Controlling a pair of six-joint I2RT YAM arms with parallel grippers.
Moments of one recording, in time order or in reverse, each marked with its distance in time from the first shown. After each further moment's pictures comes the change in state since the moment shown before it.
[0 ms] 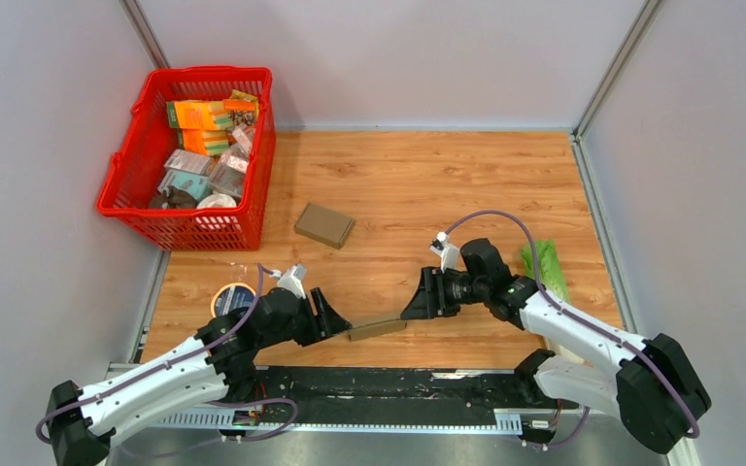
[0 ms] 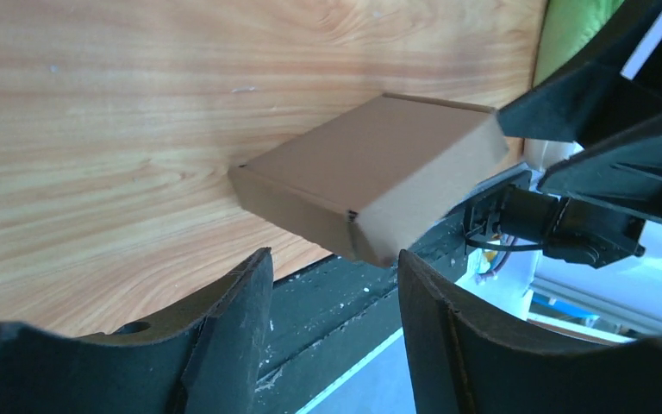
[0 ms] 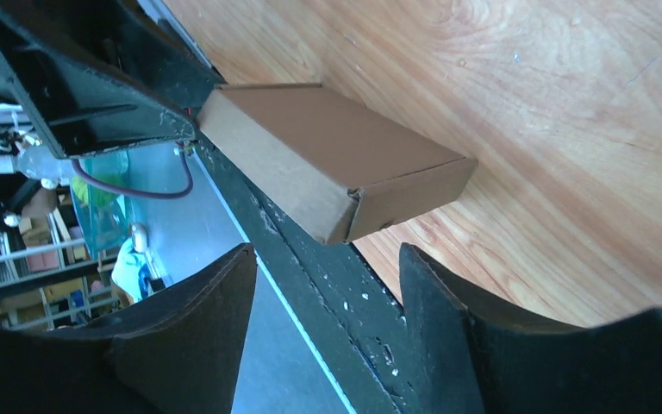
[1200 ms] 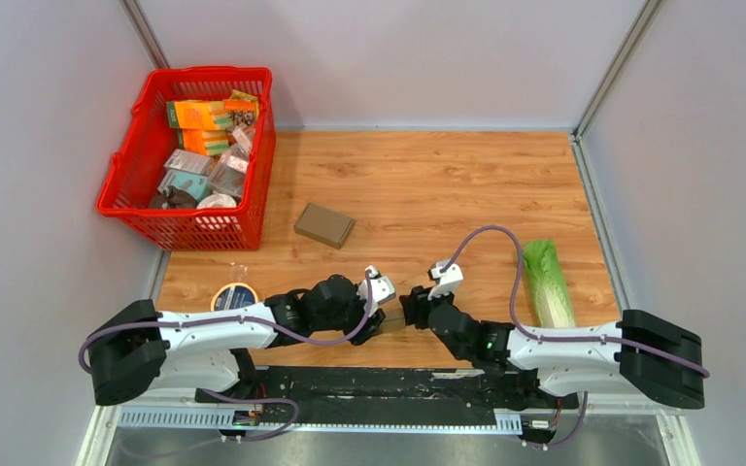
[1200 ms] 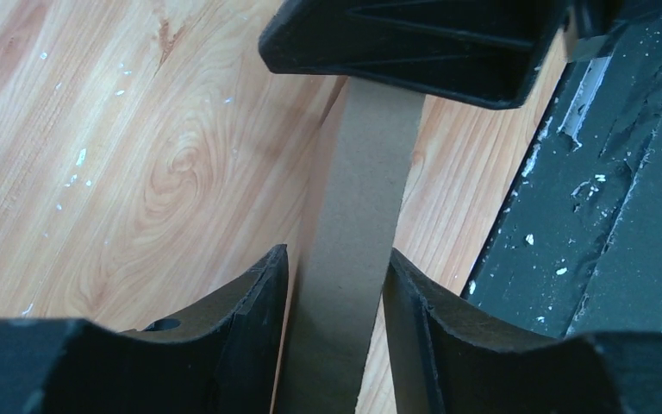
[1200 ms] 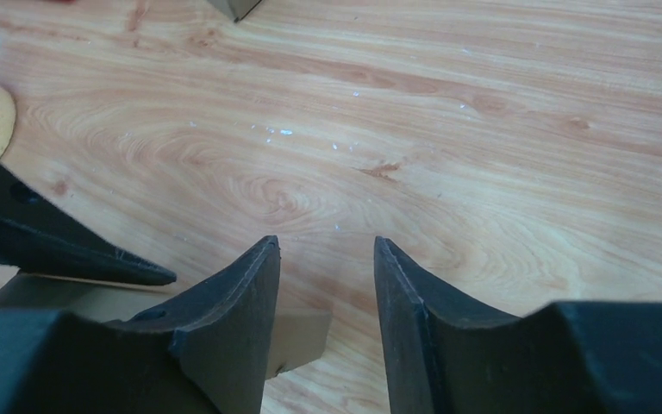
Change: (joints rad) left arm -0.134 0.649 0.152 0.460 0.115 1.070; right arm 0.620 0.041 -0.212 0.494 1.310 -0.045
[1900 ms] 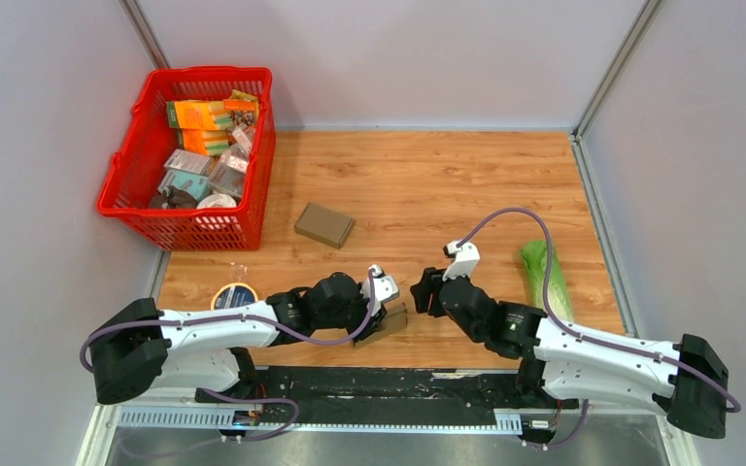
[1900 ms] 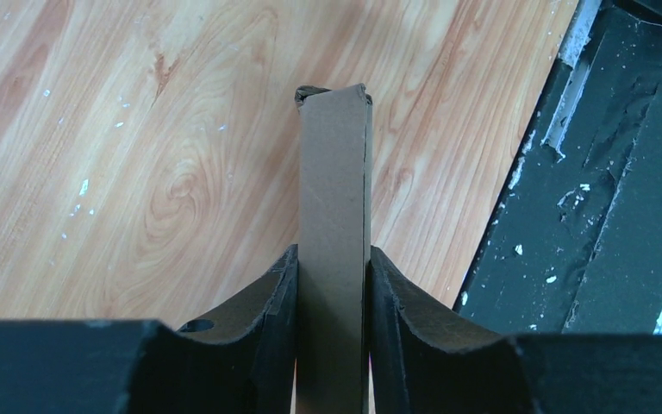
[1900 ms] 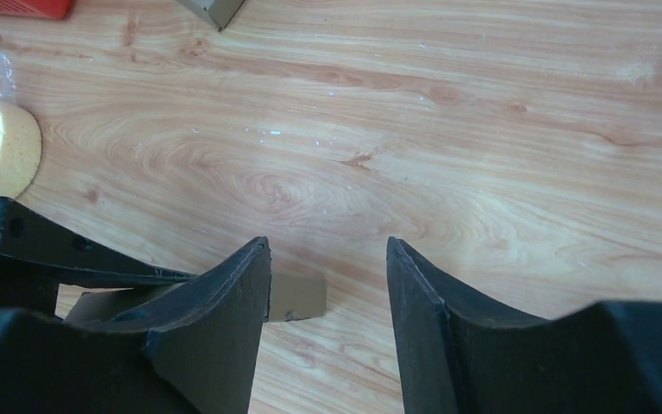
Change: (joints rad) left arm 0.000 0.008 0.024 0.005 0.022 0.025; right arm -0.116 -0.216 0.222 -0.552 -0.114 0.130
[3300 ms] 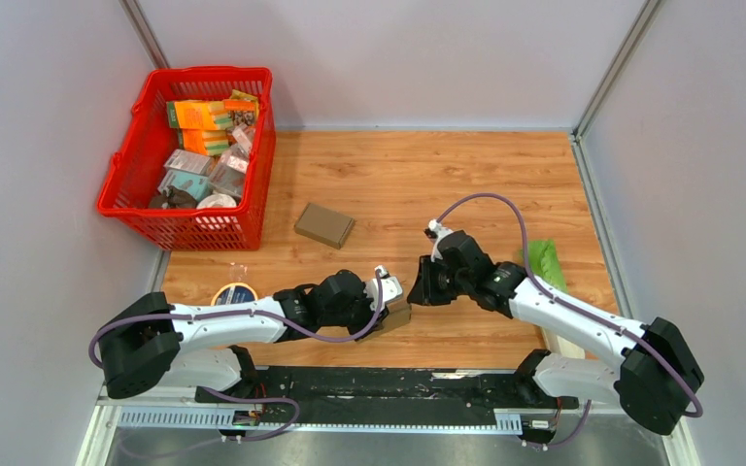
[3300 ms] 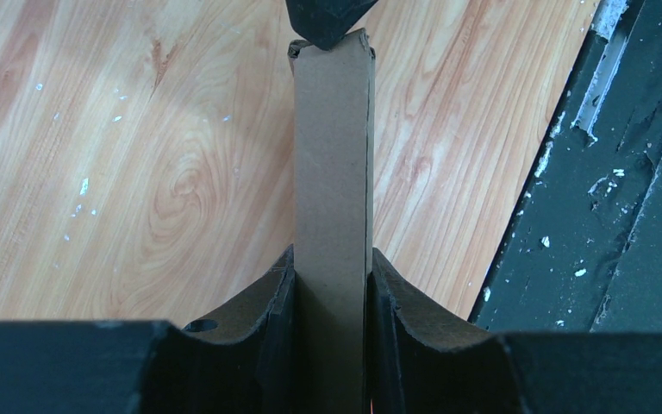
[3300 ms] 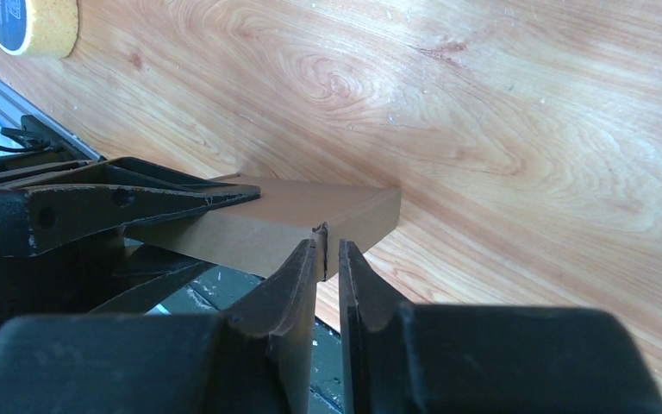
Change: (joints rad) left arm 0.008 0.065 0.029 -0.021 0.010 0.048; right arm -0.365 0.269 0.185 -0.154 -0.763 -0.077
